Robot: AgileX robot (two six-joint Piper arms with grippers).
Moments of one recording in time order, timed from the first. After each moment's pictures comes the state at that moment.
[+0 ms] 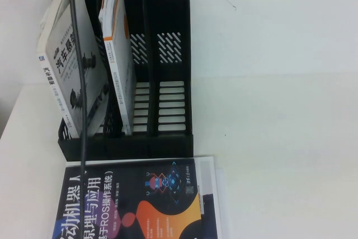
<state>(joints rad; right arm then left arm) 0.67 0.55 -0.80 -0.37 1.05 0.49 -0.19 1.50 -1.84 0.00 0.87 -0.13</state>
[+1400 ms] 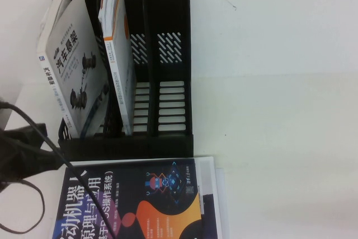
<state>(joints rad) 0.67 0.33 -0.30 -0.37 0.70 0.64 -0.19 0.95 -0.51 -0.07 0.01 -0.13</state>
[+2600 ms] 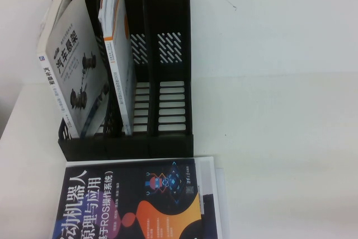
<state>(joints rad) 0.67 0.33 -0.30 -0.38 0.70 0.64 0.06 0.01 0.02 0.02 0.34 -0.19</state>
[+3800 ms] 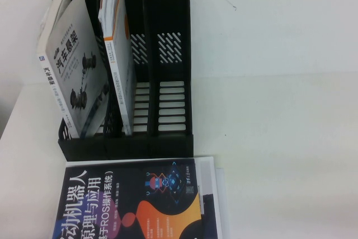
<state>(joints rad) 0.67 0.33 -0.30 -0.38 0.70 0.64 0.05 -0.01 0.02 -0.01 0.36 -0.08</state>
